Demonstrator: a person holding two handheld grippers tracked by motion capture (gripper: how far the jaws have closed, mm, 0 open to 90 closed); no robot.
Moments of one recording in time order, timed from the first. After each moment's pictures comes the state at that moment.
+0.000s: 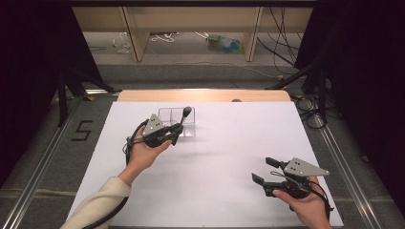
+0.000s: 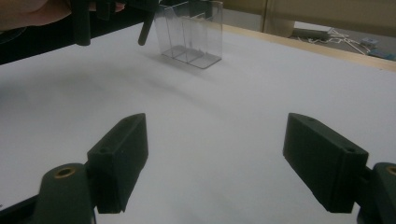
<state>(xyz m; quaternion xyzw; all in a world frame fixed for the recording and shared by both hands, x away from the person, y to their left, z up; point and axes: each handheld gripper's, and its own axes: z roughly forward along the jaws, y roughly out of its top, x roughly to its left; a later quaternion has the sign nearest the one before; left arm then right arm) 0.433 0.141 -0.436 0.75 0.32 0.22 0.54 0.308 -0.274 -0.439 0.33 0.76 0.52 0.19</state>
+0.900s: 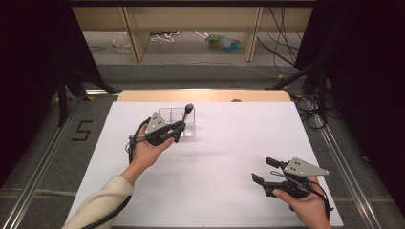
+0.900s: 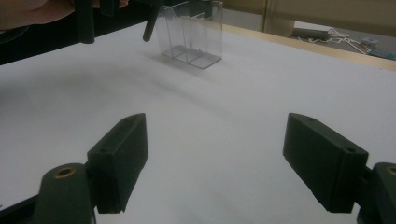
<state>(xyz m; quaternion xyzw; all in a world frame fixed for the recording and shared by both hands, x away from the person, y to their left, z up) 0.436 0.133 -0.432 0.74 0.32 0.23 0.55 0.308 -0.273 -0.440 0.34 0.76 0.53 0.18</state>
